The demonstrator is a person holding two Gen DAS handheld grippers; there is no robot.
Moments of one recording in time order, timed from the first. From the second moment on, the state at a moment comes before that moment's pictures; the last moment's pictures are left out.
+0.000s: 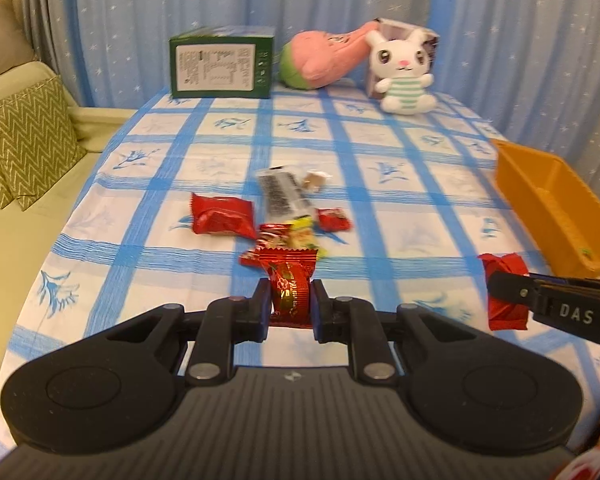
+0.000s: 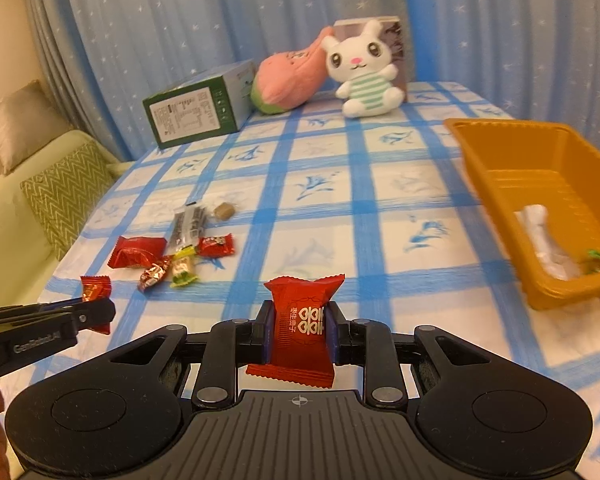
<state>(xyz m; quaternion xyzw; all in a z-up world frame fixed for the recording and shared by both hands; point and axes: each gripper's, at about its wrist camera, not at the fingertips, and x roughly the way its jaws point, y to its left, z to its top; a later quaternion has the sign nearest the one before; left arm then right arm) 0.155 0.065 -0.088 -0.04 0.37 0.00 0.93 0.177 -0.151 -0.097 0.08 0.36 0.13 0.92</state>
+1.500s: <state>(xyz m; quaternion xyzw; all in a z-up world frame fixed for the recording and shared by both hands) 0.172 -0.133 -0.013 0.00 0.32 -0.19 0.93 0.146 -0.322 -0.022 0.16 0.31 0.02 0.94</state>
